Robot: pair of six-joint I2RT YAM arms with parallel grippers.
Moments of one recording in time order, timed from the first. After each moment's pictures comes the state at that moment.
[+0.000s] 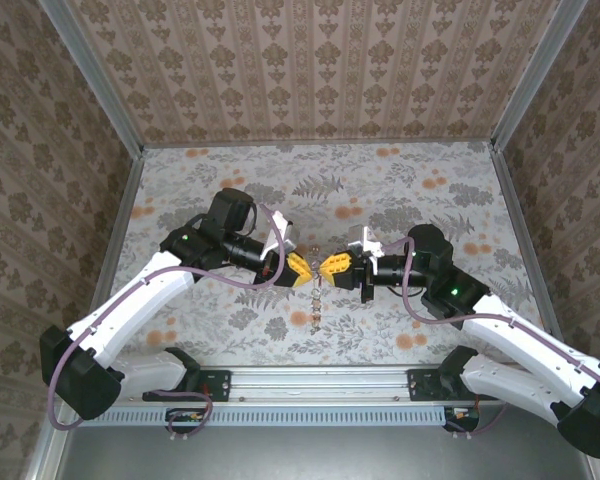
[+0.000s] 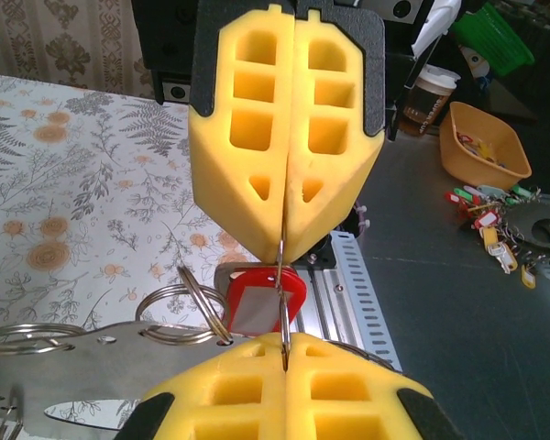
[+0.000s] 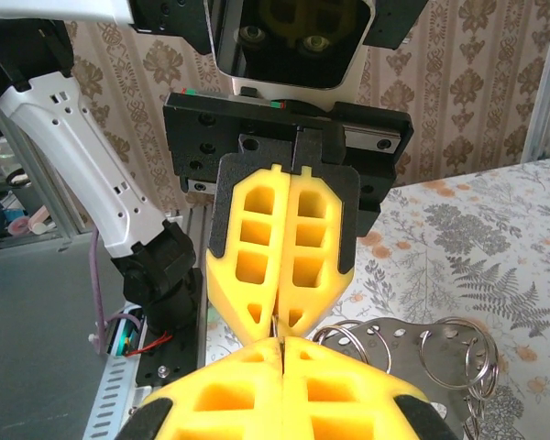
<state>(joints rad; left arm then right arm) -0.68 1.19 1.07 -0.63 1.09 0.42 0.68 0.90 0.71 0.05 -0.70 0.00</state>
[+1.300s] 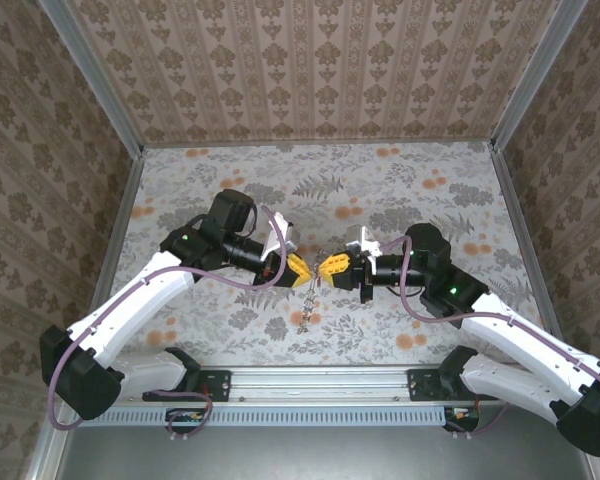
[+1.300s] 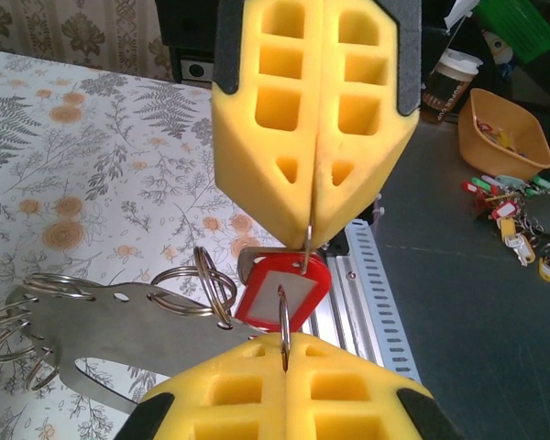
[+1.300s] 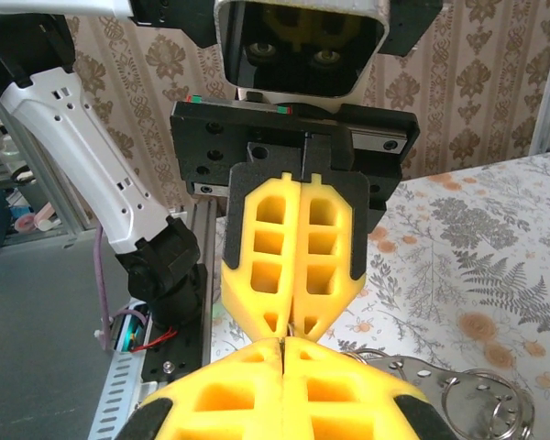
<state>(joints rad) -0.68 1.19 1.07 -0.66 1.05 0.43 0.68 0.92 0.72 0.04 -0.71 0.00</state>
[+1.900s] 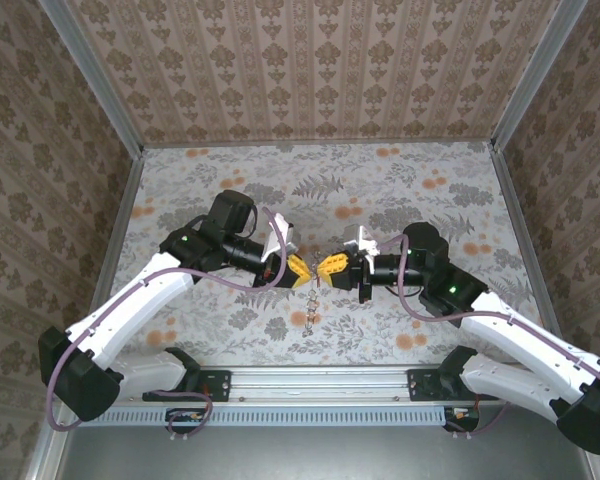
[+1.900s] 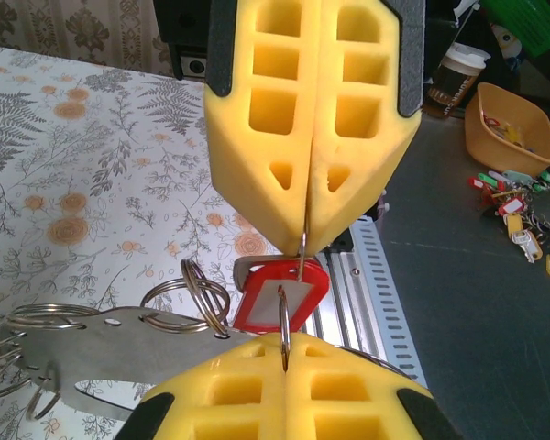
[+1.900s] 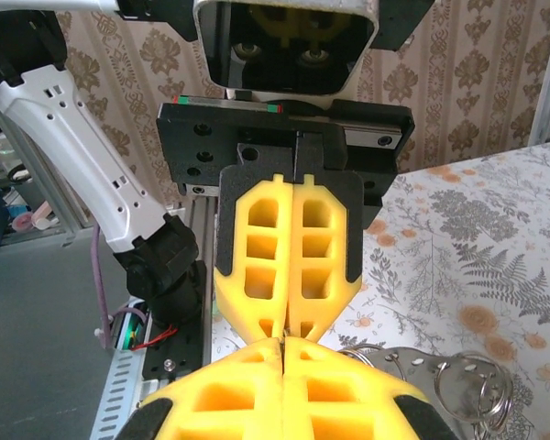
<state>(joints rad) -0.69 1.18 1.08 -0.67 1.02 0.43 0.70 0.93 0.74 0.01 -0.68 0.01</state>
